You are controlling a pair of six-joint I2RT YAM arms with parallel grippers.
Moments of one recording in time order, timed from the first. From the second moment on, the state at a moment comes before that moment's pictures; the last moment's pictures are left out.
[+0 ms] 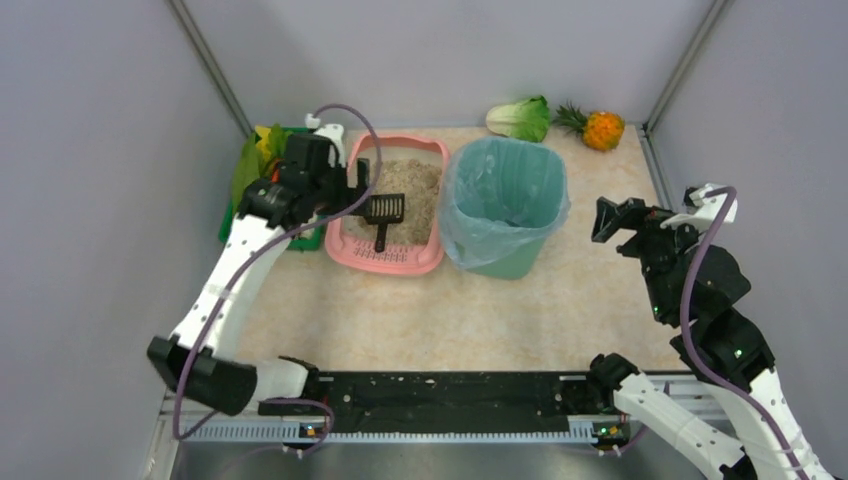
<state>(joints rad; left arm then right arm) -0.34 1.39 1.48 -0.93 -0.04 -0.20 0.59 0.53 1.06 -0.53 0.61 0.23</state>
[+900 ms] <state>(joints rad) -0.33 0.44 0.97 -0.37 -0.67 -0.10 0.59 0.42 0.97 -0.40 0.74 0.03</state>
